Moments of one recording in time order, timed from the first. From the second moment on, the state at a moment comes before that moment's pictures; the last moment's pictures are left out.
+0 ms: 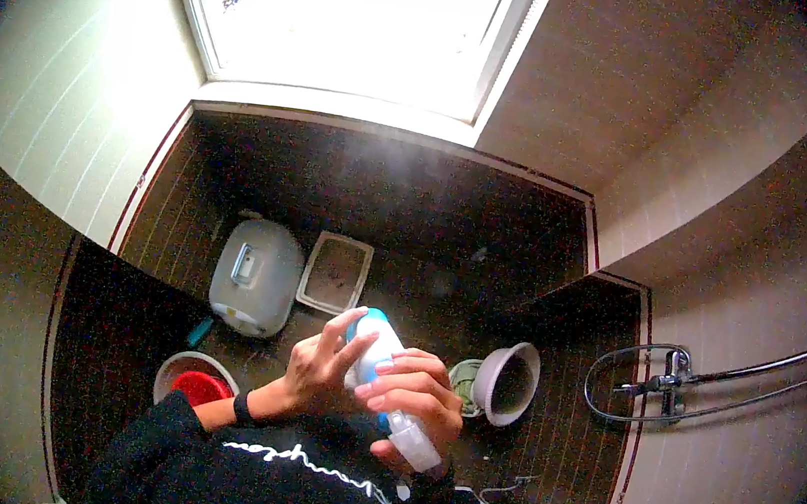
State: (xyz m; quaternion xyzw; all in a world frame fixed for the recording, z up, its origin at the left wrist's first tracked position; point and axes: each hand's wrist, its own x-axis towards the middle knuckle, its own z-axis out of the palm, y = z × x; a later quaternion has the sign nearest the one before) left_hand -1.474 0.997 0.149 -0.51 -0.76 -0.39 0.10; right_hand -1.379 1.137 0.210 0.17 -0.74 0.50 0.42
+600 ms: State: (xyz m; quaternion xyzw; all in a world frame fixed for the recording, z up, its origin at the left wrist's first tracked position) left_hand -1.473 1.001 0.149 -0.49 -0.79 -0.37 0.06; right_hand -1.385 1.147 0.175 0.11 -0.67 0.59 0.44
